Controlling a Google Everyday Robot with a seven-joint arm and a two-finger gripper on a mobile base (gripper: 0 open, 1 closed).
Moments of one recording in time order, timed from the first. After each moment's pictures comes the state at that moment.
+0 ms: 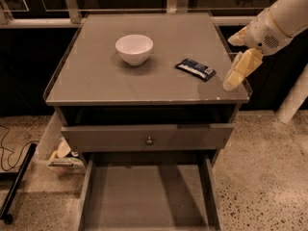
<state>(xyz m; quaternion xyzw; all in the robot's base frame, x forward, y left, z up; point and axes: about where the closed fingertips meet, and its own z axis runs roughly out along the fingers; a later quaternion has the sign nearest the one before) 0.596 -0.220 0.920 -0.56 0.77 0.11 0.27</state>
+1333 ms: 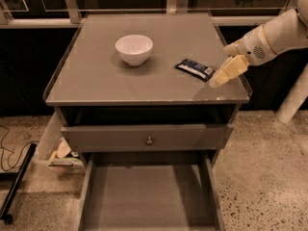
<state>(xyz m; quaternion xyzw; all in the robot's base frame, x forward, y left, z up) 0.636 -0.217 0.885 -0.47 0.80 0.19 0.33</state>
